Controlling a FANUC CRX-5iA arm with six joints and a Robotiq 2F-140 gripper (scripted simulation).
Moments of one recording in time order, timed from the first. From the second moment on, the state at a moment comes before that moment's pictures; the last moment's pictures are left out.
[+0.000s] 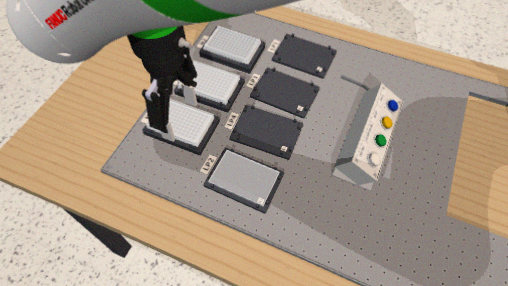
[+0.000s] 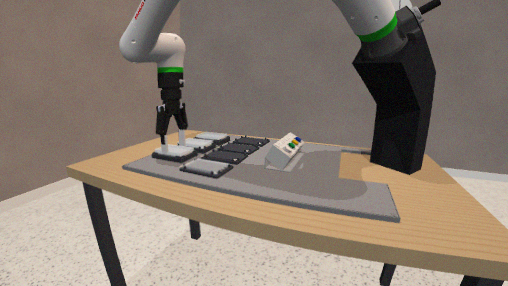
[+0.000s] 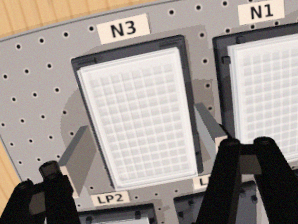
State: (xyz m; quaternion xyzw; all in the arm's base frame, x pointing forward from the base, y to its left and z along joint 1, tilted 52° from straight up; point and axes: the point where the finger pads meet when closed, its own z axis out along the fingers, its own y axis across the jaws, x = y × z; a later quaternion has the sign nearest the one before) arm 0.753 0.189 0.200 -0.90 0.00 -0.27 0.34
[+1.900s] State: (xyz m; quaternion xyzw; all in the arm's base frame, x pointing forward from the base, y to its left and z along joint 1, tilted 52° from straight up) arm 0.754 0.188 0.200 -0.90 0.00 -0.27 0.34
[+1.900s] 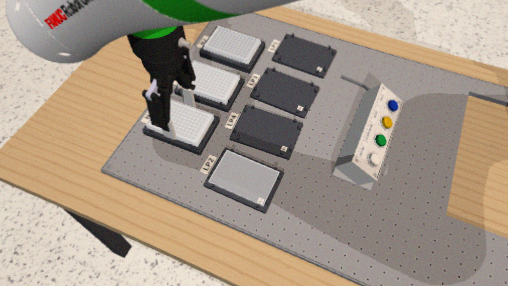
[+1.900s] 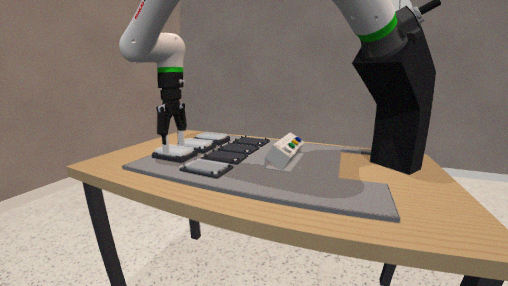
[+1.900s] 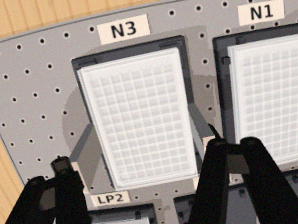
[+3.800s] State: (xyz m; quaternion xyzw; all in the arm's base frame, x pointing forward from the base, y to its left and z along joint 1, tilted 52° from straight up) arm 0.738 0.169 0.220 -0.90 0.00 -0.27 0.34
